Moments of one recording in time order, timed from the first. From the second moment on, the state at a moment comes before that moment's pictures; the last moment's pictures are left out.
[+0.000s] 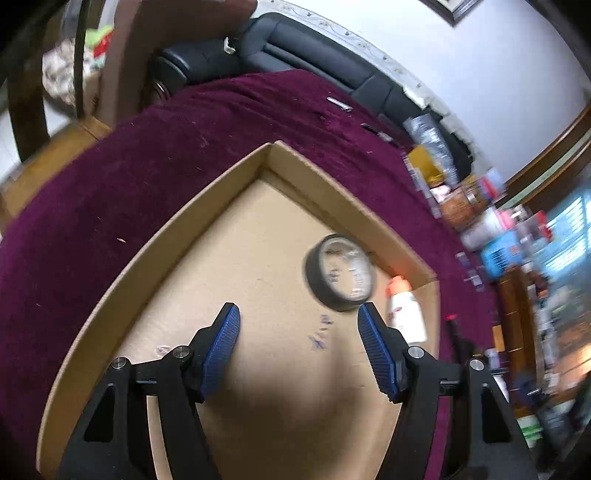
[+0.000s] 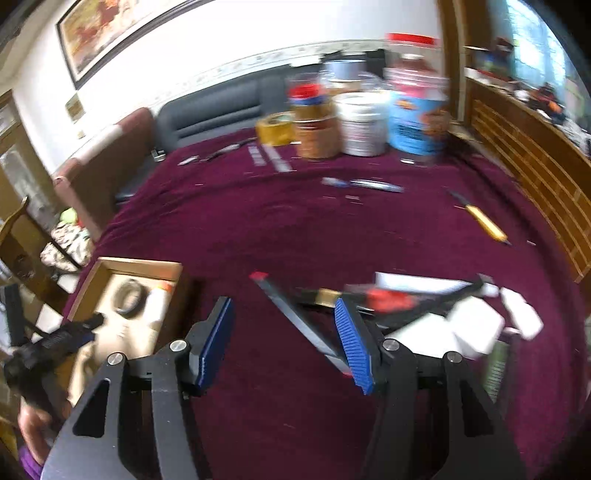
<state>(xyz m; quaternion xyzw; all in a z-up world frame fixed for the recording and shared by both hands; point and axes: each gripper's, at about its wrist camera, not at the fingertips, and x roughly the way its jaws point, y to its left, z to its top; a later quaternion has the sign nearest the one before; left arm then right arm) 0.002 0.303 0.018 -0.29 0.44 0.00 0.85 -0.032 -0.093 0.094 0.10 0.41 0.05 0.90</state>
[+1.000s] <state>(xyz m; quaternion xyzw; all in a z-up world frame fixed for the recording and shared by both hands) -0.023 0.080 0.065 -0.01 0.46 -0.08 0.88 -0.011 -0.155 0.043 0.25 0.39 0.22 0.86</state>
